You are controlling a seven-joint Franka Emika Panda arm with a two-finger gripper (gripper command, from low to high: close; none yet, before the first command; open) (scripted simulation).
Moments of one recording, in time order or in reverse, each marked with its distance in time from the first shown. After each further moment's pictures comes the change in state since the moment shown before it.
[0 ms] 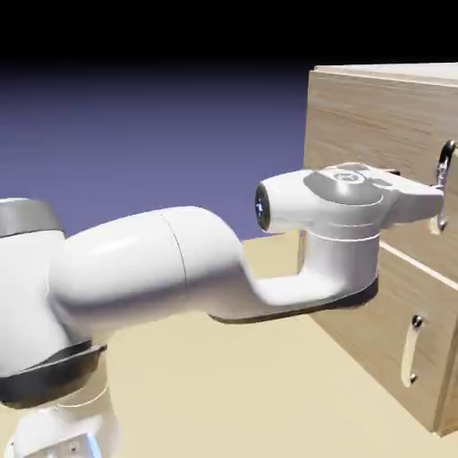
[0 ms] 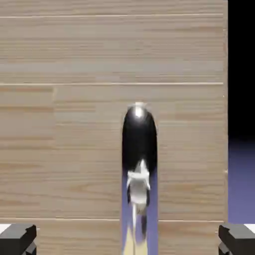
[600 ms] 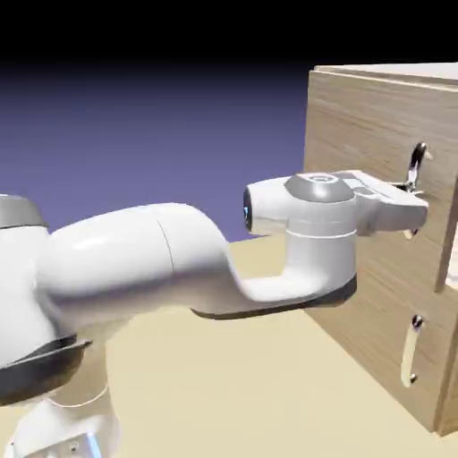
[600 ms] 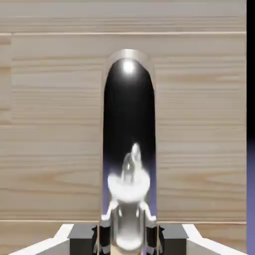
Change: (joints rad) arm -0.160 0.082 0.115 -0.185 -0.028 -0.213 0.154
